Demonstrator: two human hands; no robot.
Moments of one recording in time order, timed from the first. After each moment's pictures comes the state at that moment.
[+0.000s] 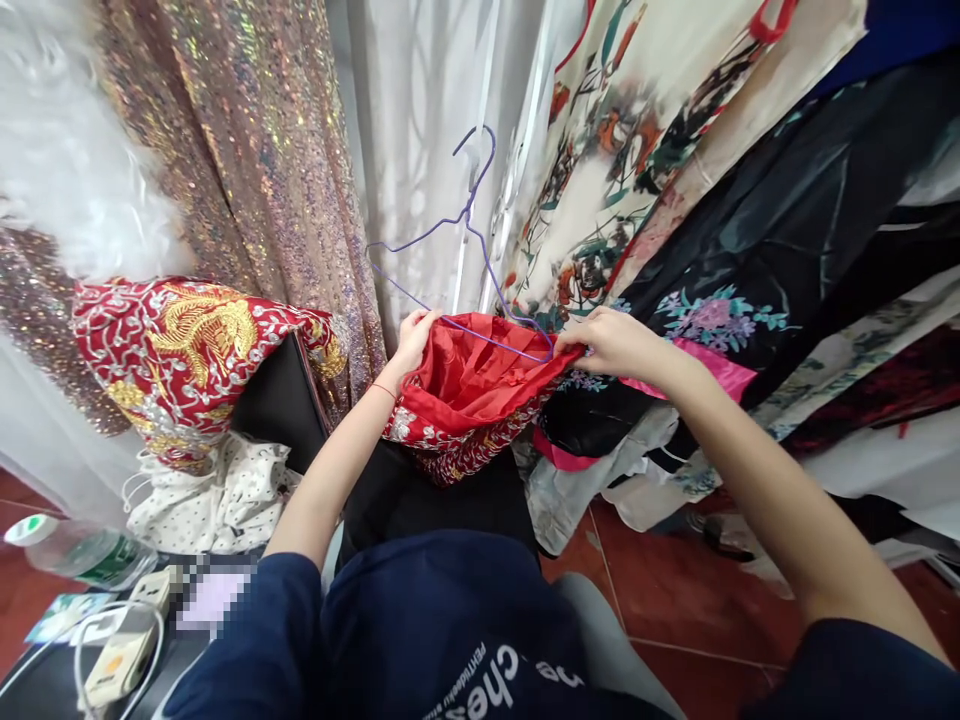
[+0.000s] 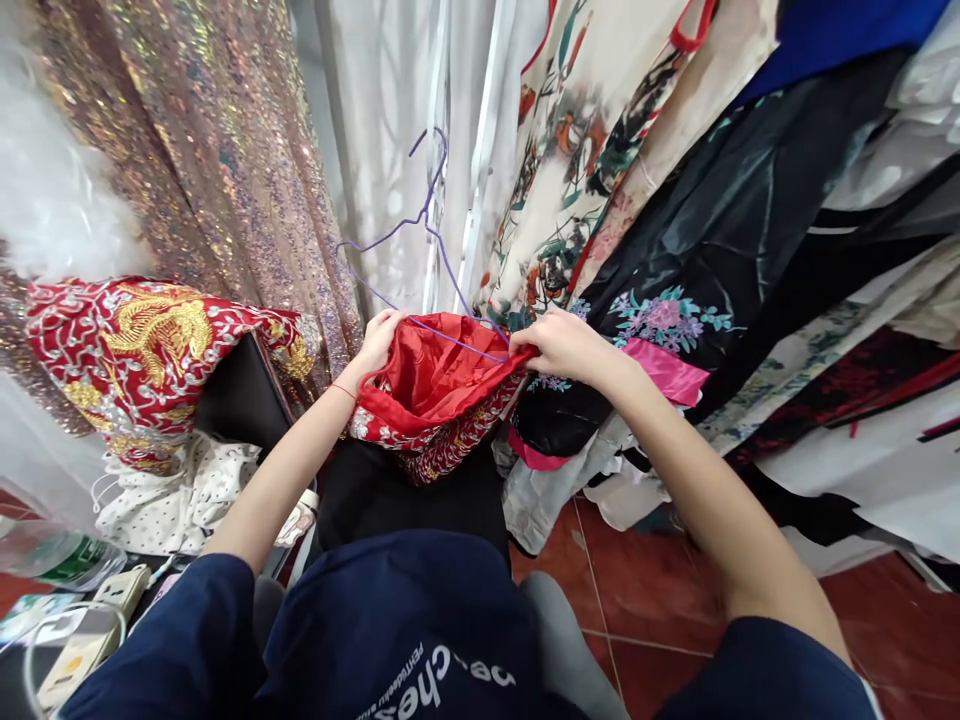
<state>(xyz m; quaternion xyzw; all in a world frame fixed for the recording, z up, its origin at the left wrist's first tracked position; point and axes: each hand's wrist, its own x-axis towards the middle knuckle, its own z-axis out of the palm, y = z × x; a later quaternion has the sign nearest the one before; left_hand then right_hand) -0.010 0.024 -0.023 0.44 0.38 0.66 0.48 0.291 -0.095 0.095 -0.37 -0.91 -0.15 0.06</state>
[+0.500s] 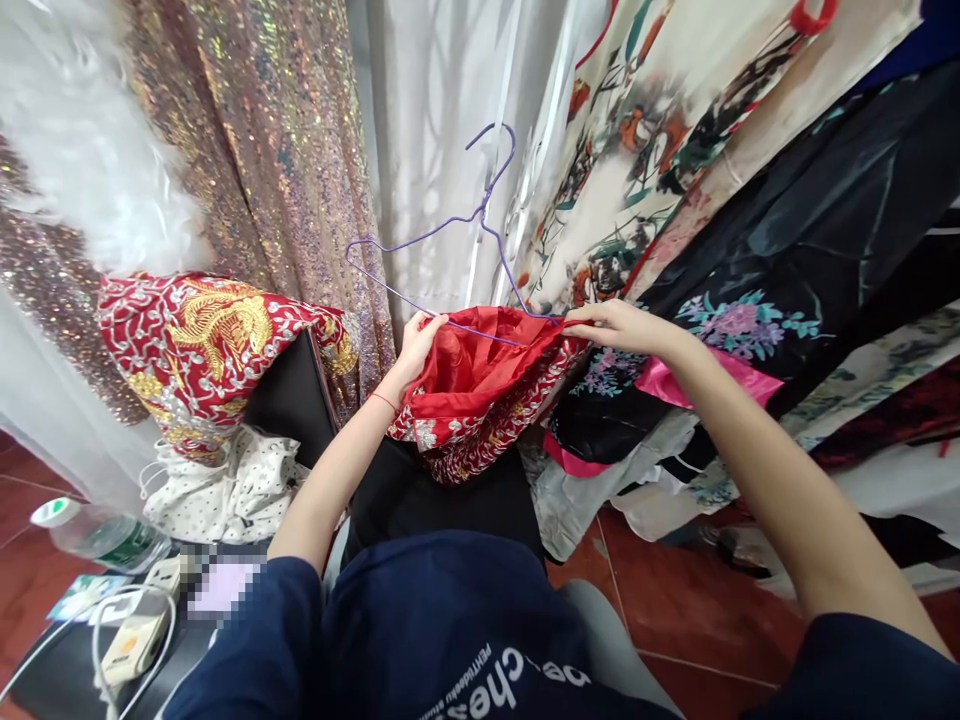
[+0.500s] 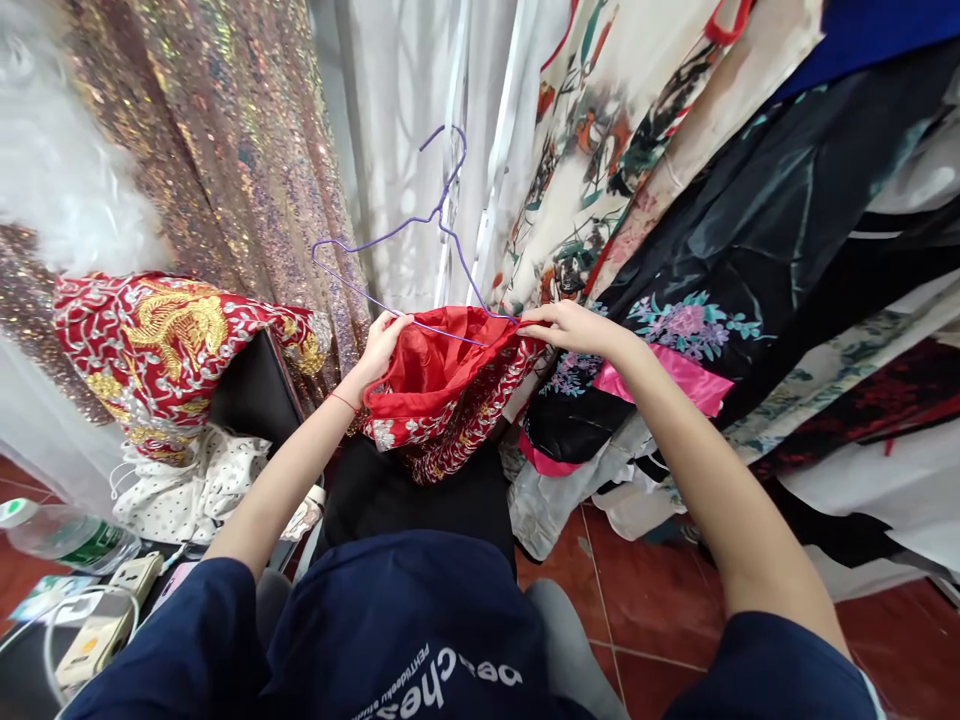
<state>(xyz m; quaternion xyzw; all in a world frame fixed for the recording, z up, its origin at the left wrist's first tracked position) -0.021 -0.001 -0.025 0.48 0.36 0.67 0.43 0.298 -0.053 0.100 -0.37 -0.92 0.03 0.13</state>
